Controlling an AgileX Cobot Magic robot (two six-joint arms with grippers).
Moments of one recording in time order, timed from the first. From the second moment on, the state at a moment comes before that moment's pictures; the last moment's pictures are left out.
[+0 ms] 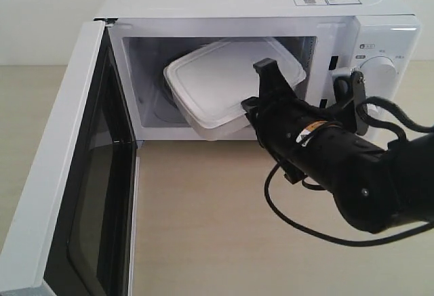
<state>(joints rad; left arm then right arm) -0.07 0.00 0.00 -0.01 0.29 0.05 0.73 1.69 -0.63 0.45 -0.70 1.13</state>
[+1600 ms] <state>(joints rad) -0.07 0.00 0.00 -0.01 0.29 0.05 0.67 1.97 -0.97 0.65 -0.60 0.96</state>
